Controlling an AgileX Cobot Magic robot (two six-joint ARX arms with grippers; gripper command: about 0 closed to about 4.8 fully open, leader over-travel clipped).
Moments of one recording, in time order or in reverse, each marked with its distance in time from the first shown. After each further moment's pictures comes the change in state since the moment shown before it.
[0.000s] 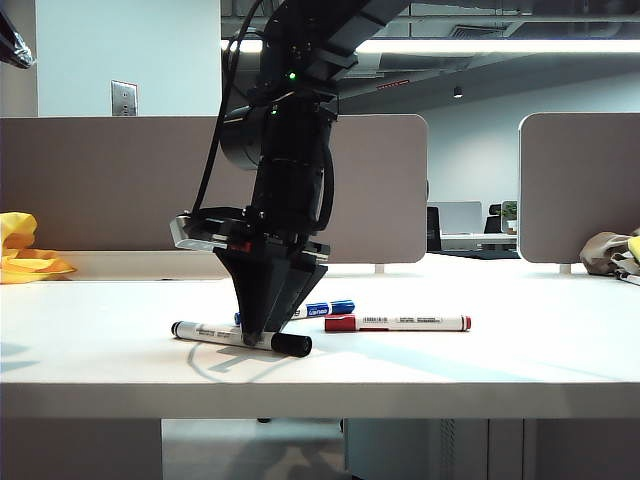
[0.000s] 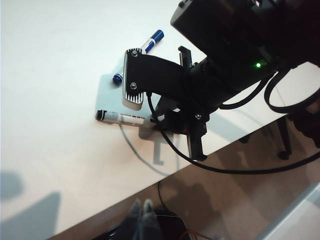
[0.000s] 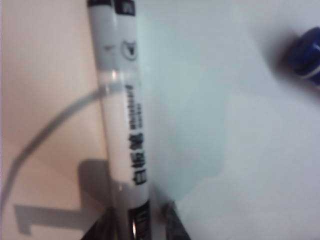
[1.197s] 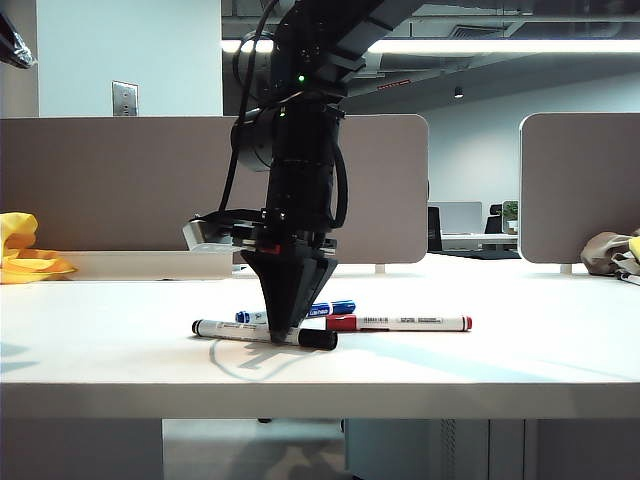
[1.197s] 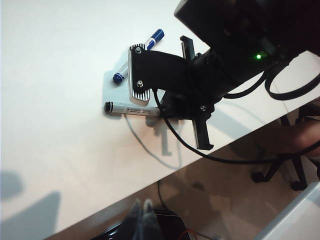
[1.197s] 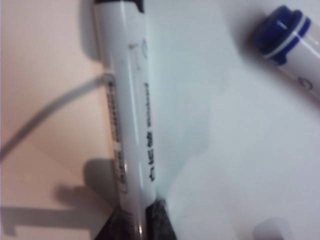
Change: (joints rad) left arm 0.000 0.000 0.000 -0.003 0.000 0.000; right arm -0.030 0.017 0.019 -0.035 0.087 -0.124
